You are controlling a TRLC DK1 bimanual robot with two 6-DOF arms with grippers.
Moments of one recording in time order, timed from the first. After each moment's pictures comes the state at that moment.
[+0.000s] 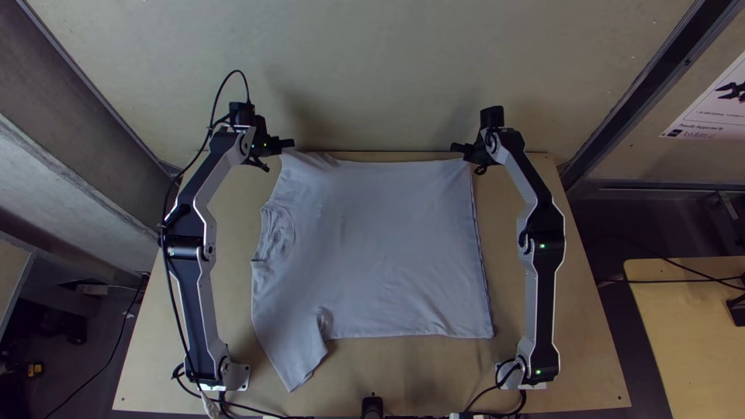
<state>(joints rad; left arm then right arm) -0.05 2.22 2.12 -0.57 0.11 -0.16 0.12 2.44 2.30 -0.77 0.03 0.33</state>
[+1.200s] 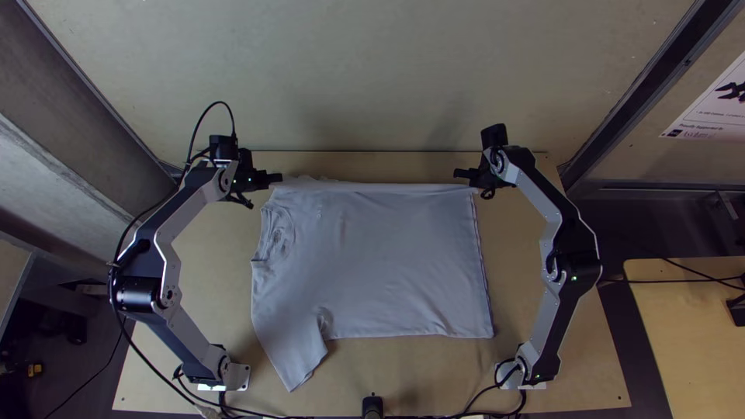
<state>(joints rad) -0.02 1.78 1.47 -0.45 0.14 -0.14 0.17 2.05 1.74 -0.76 0.11 0.30</state>
